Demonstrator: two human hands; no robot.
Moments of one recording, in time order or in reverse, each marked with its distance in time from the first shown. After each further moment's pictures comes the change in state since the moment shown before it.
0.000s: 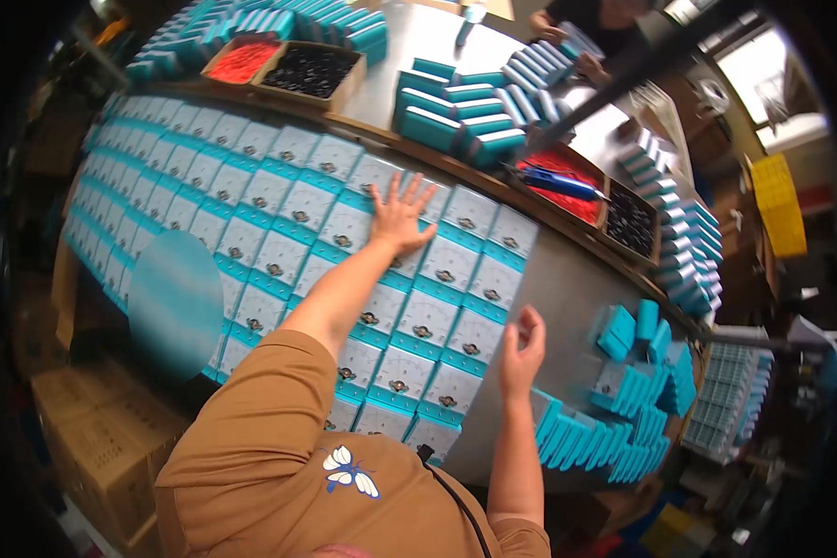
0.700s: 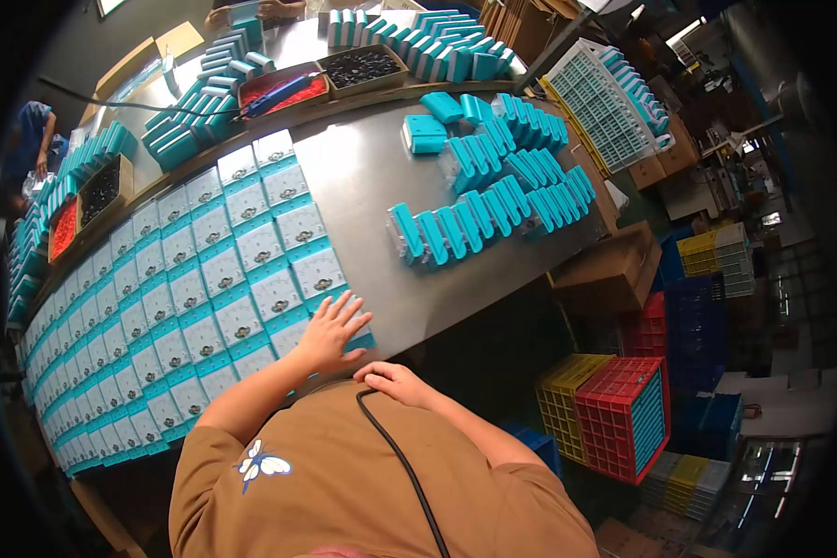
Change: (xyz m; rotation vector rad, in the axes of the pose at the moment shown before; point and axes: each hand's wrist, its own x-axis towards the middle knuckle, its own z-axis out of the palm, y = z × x) left_hand -0.350 0.146 -0.048 -0.178 -0.442 1.111; right_hand -0.346 -0.035 -0.091 0.555 -0.539 0.577
